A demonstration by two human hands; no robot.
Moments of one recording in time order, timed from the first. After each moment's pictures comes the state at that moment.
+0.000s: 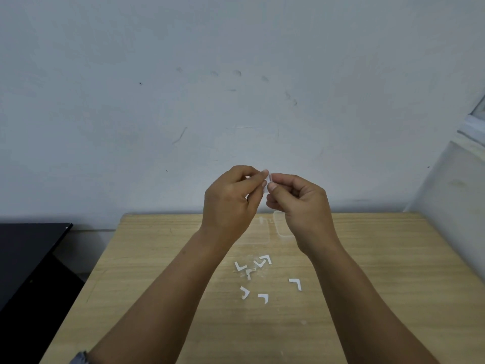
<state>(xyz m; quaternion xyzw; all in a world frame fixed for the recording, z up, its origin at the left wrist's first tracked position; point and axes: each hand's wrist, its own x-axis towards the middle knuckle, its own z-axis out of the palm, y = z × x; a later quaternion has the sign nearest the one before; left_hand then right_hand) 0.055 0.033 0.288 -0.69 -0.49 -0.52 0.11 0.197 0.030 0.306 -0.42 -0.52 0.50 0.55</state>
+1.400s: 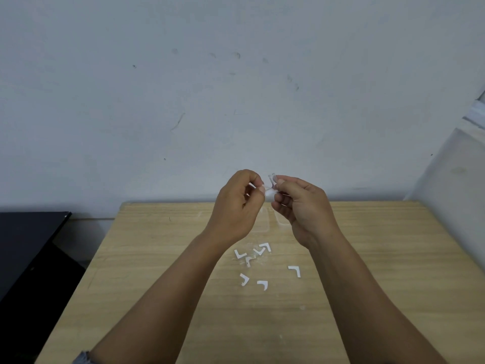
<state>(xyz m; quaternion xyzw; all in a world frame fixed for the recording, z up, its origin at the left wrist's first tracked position) 0.064 0.018 0.269 -0.64 -0.52 -0.52 -0.21 0.201 0.050 0.276 -0.43 -0.35 0.64 0.53</state>
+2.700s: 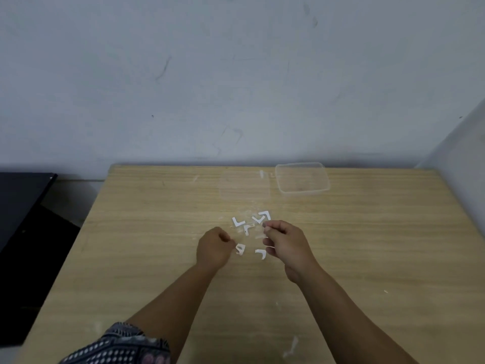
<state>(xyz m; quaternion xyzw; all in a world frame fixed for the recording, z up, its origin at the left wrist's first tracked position) 0.034 0.000 0.058 -0.39 -0.80 -0.27 -0.36 0.204 0.019 0.121 -0.61 -0.37 0.62 0.33</state>
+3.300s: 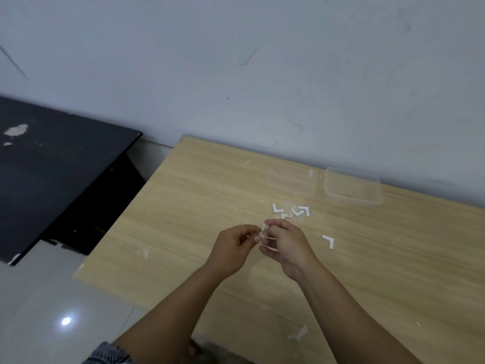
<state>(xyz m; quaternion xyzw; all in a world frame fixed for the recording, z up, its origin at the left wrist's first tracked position) 0.040 -0.107 0.089 -0.45 -0.69 -0.46 -0.34 0.165 -0.028 0.126 -0.51 -0.36 0.75 0.22</state>
